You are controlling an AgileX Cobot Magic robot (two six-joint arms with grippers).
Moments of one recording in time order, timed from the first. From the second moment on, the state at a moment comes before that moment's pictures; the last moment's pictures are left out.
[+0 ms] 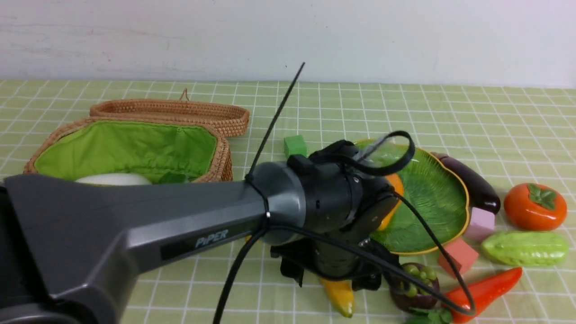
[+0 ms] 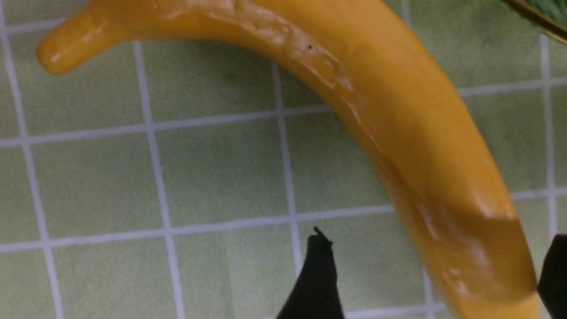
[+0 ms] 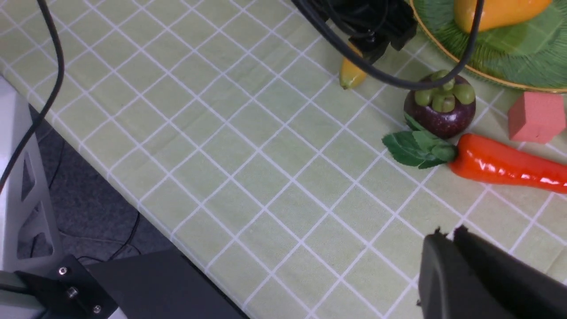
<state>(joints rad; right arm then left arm) 0.58 0.44 -0.84 0.18 1.20 -0.10 -0.90 2.05 -1.56 0.25 0.90 -0.89</state>
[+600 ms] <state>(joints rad) 0.58 0.44 -0.84 0.17 1.21 -0.09 -0.90 2.08 -1.56 0.30 1.06 -0.88</state>
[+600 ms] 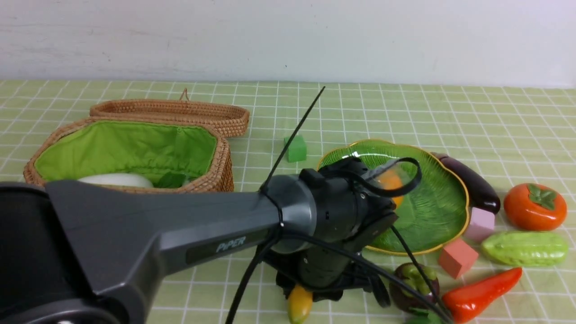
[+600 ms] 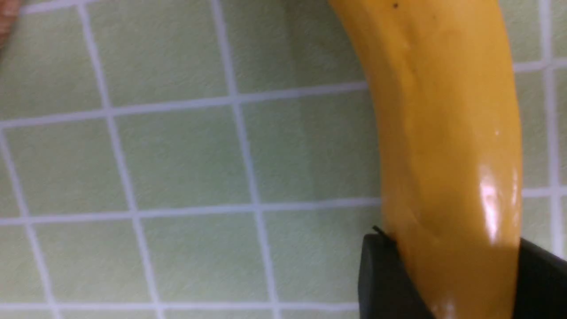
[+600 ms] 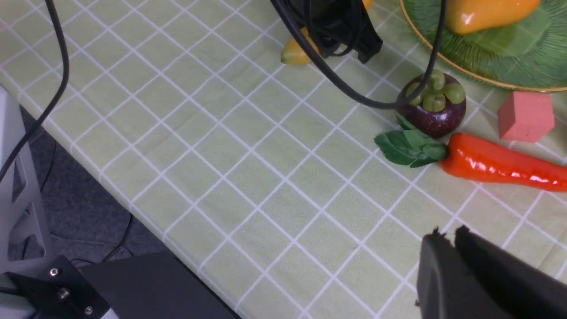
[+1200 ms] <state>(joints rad) 0.58 0.43 -0.87 0.04 1.11 0.02 -0.90 1.87 -1.68 0.09 0.89 -0.11</state>
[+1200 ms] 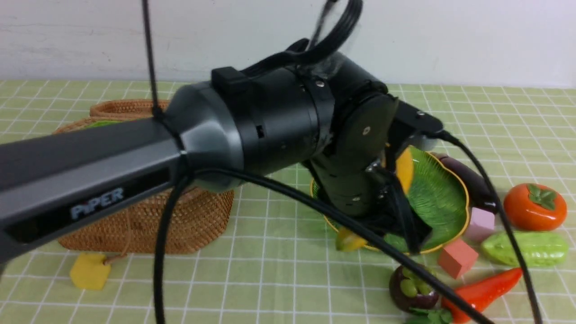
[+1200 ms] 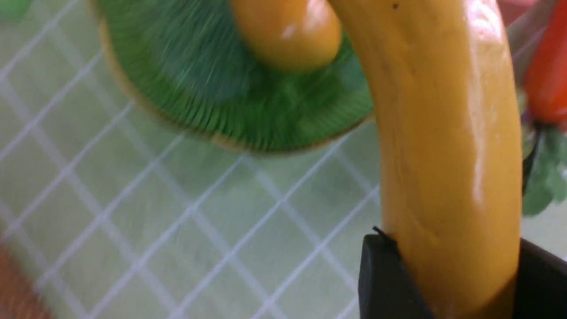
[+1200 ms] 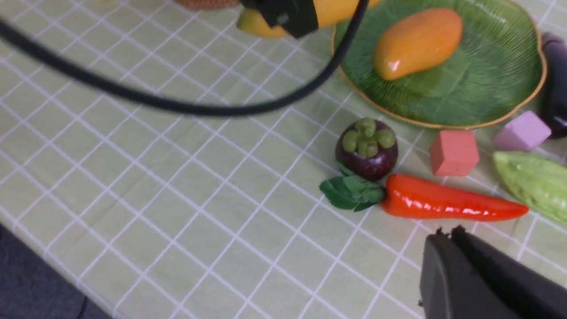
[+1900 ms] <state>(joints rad) 0.58 0.43 -0.88 0.01 1.12 0.06 -0.90 2.35 -2.25 0.12 0.85 0.13</state>
